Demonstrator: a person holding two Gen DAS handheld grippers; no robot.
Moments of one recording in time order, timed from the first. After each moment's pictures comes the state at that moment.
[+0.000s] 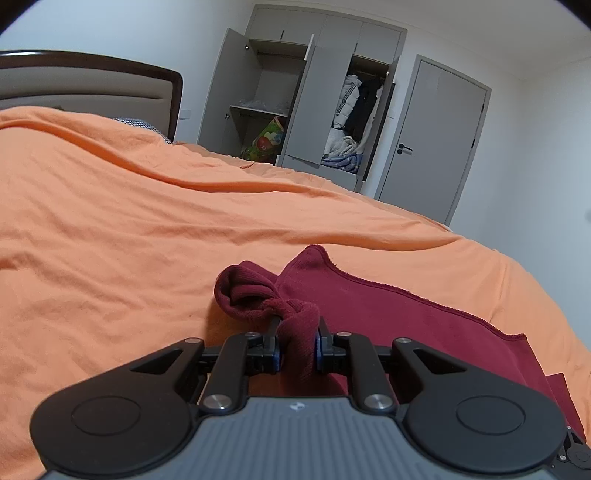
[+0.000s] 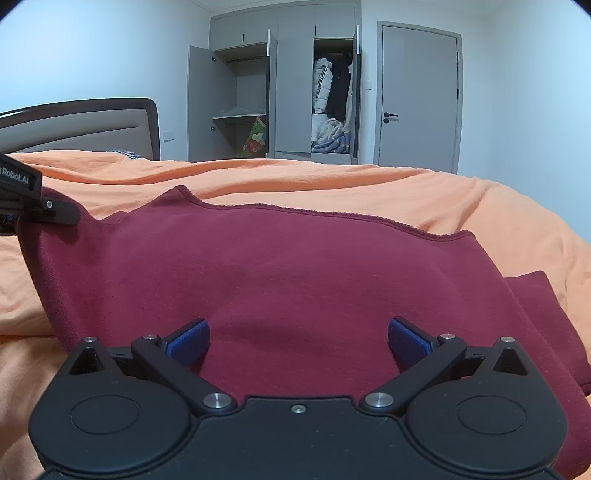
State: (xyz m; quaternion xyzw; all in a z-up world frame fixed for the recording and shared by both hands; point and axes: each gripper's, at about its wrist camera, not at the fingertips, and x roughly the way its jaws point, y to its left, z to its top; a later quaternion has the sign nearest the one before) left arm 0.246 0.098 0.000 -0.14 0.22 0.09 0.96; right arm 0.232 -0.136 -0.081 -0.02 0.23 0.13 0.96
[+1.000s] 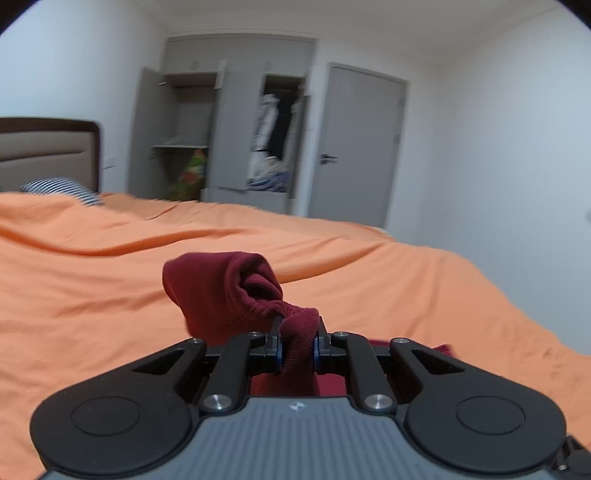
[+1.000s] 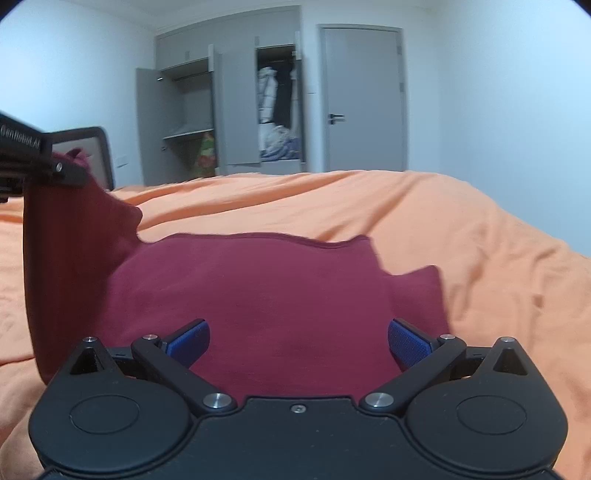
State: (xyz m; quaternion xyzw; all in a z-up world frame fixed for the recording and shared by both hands) left arm 0.269 -0.002 0.062 -0.06 0.18 -0.02 0.98; right arm 0.212 -0.221 -0.059 0.03 0.23 0.05 0.97
